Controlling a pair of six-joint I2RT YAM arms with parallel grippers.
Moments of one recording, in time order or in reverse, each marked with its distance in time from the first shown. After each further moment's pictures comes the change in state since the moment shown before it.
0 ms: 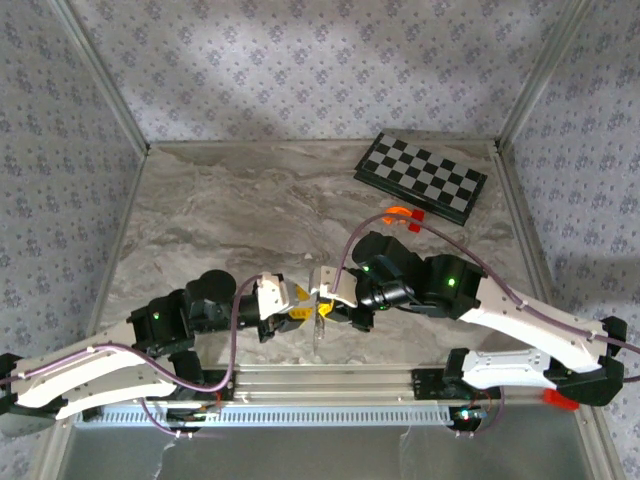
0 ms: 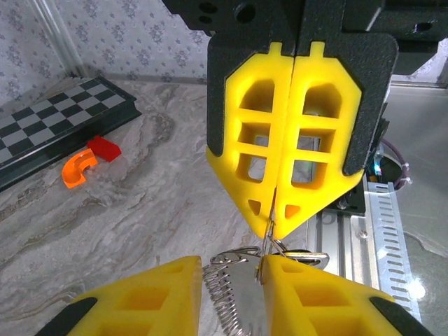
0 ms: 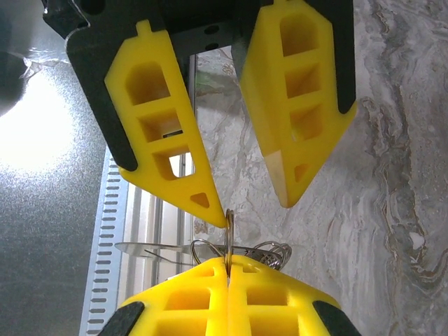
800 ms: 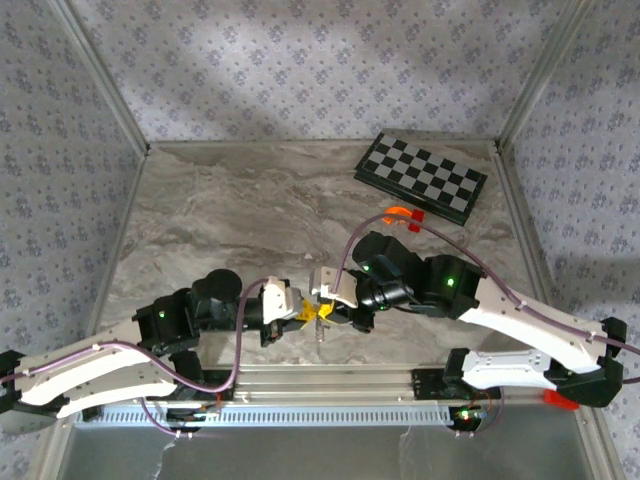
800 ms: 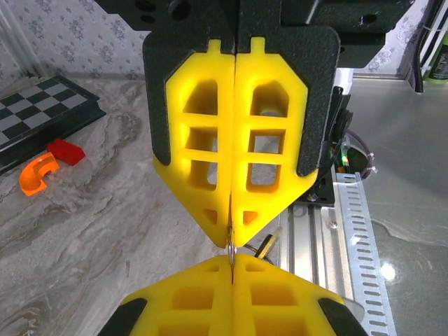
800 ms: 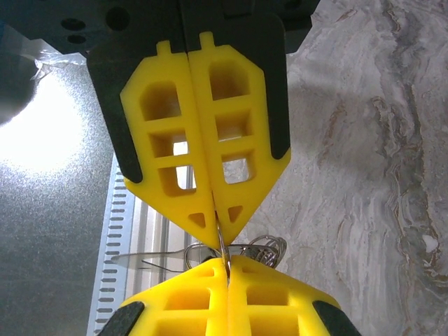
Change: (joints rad) left arm 0.000 0.024 -0.007 0.012 0.102 0.009; right arm -0.012 -0.004 -0.021 0.011 -0.033 0.001
